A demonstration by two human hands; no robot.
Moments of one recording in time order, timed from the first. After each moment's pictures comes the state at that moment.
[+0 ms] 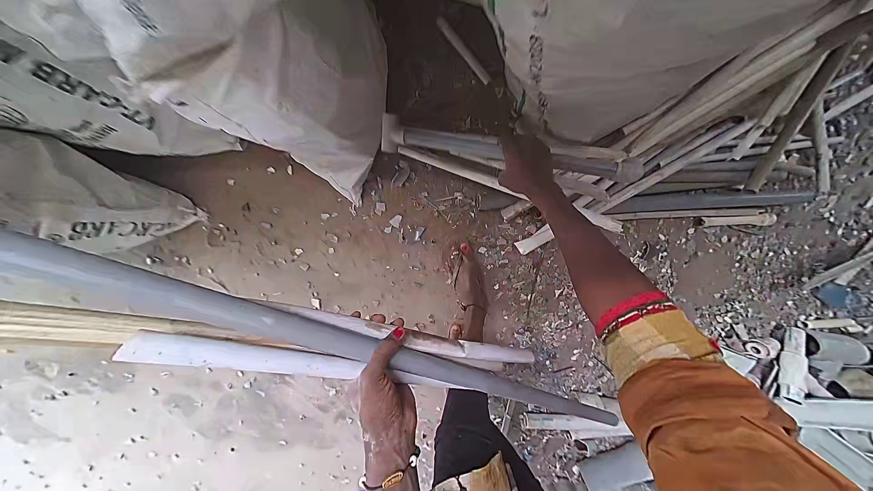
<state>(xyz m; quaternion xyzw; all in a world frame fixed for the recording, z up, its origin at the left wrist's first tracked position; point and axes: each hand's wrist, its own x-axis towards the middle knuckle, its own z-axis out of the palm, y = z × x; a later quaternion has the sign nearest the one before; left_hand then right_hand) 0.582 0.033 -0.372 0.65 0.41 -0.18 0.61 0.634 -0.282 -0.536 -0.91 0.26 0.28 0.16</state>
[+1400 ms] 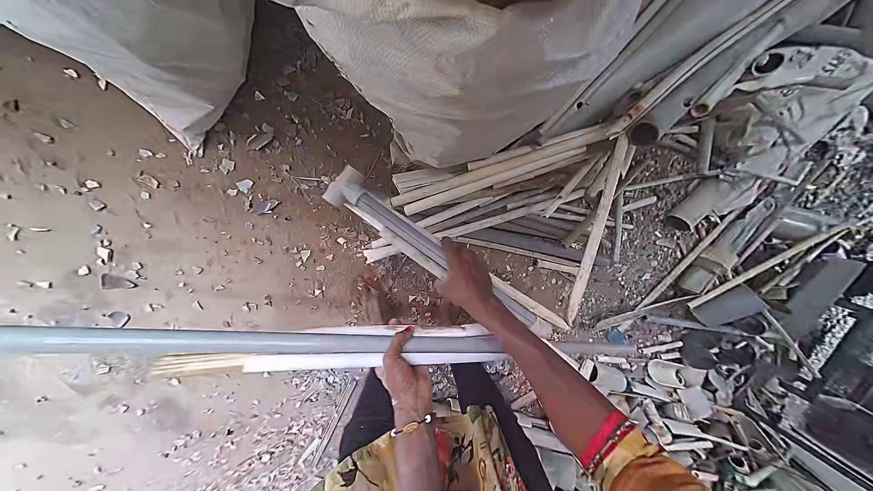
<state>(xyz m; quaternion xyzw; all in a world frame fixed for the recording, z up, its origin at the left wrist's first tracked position) 0.336 -0.249 -0.370 0.46 0.62 -0.13 0.62 0.420 -0.388 -0.392 -0.81 0.24 0.48 0.22</state>
